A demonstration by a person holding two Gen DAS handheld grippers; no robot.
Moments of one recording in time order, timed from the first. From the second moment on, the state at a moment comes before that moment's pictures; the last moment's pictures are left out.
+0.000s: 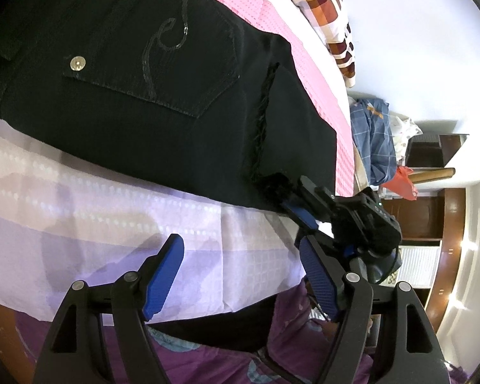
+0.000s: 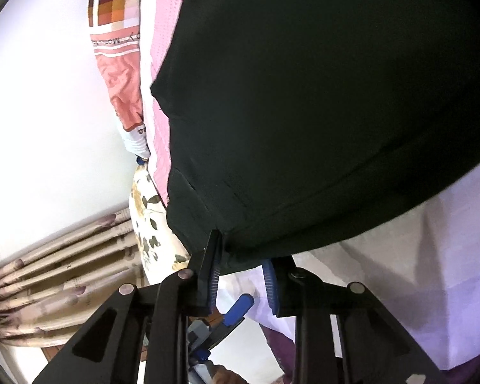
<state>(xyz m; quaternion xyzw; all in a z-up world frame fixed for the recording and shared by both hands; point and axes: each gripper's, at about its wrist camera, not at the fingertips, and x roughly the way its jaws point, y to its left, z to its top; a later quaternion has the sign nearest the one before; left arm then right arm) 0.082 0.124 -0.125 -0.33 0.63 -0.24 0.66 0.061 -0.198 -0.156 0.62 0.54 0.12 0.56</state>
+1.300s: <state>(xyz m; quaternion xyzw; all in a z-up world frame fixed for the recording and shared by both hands) 0.078 0.123 -0.129 -0.33 0.65 -0.24 0.64 0.076 -0.180 -0.166 0.58 0.54 0.17 0.58</state>
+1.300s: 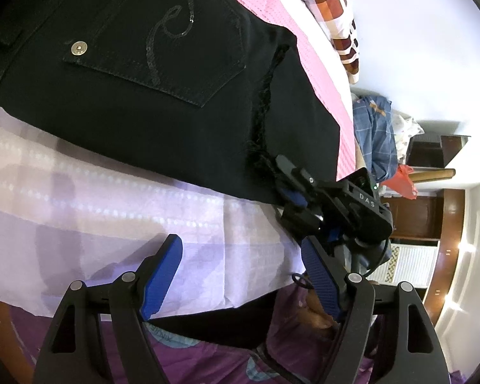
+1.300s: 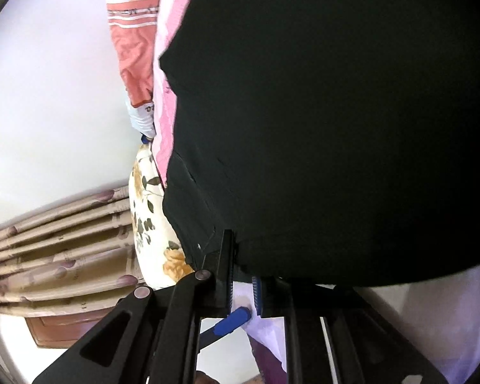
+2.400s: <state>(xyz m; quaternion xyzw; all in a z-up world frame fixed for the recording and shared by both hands) 0.089 0.155 -0.126 -0.36 0.63 -0.21 0.66 0.055 -0.223 -0.146 0.61 0.53 0.18 0.57</state>
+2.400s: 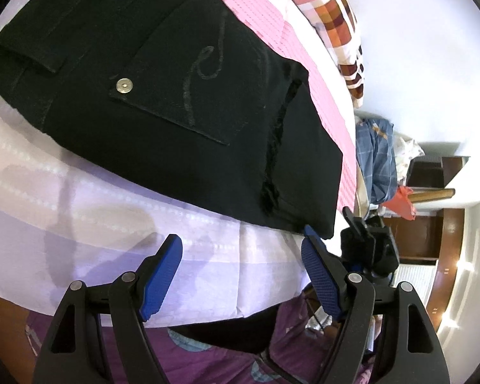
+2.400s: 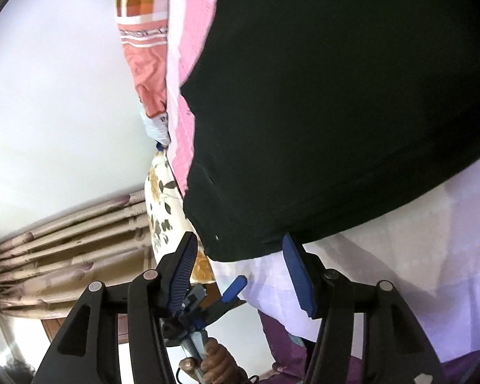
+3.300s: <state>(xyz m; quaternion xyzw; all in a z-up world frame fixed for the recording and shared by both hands) 0.103 0.277 -0.145 -0.37 0.57 -0.14 0.72 0.122 -0.157 -0.114 0.24 0.58 0.24 0.74</state>
